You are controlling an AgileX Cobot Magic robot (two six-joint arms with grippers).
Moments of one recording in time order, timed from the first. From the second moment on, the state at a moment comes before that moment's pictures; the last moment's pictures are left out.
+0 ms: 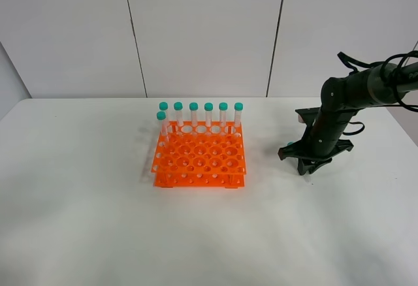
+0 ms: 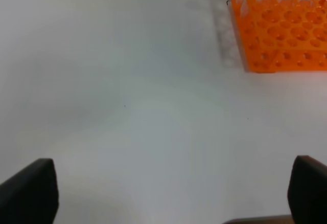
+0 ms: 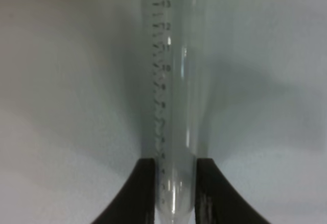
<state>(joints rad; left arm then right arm) -0.14 0.00 -0.58 0.03 1.18 -0.11 0.11 2.10 -1.28 0.01 0.71 -0.01</state>
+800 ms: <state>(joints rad) -0.14 0.00 -0.58 0.03 1.18 -0.11 0.13 1.86 -1.37 0.00 0.64 -0.11</state>
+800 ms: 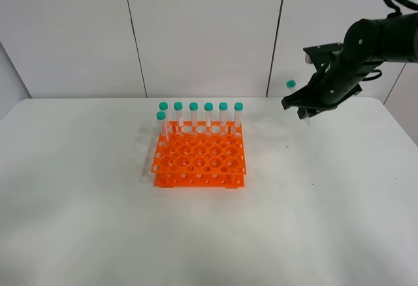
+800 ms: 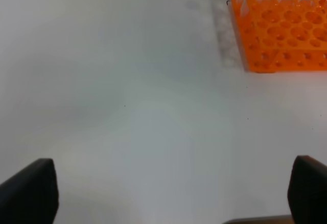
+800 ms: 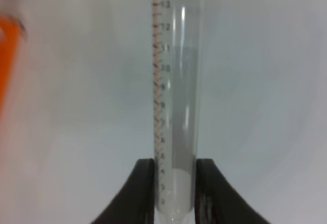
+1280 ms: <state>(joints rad) -0.14 0.00 -0.58 0.03 1.18 -0.11 0.33 1.76 -1.30 0.00 0.32 -0.18</state>
